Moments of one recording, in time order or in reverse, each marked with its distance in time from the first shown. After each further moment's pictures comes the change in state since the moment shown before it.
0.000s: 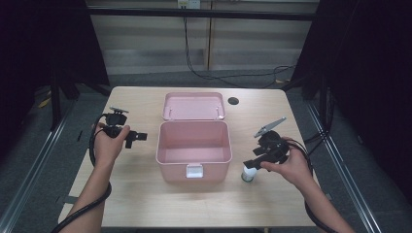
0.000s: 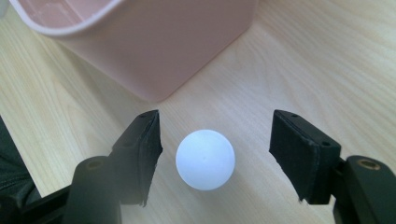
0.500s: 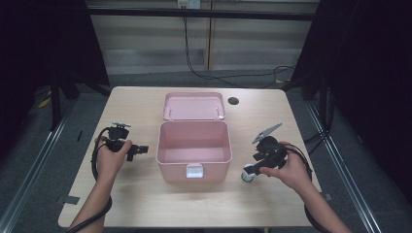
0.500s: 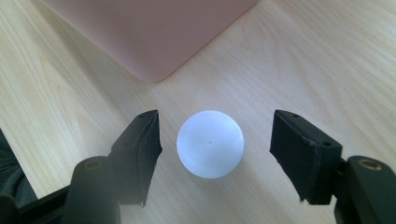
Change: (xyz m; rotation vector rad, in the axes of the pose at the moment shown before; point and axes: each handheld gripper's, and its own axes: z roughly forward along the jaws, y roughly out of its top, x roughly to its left) left arm 0.002 -0.039 0.021 0.009 -0.015 0.024; right arm 0.004 -0.008 0.012 0.057 -0.009 -0.018
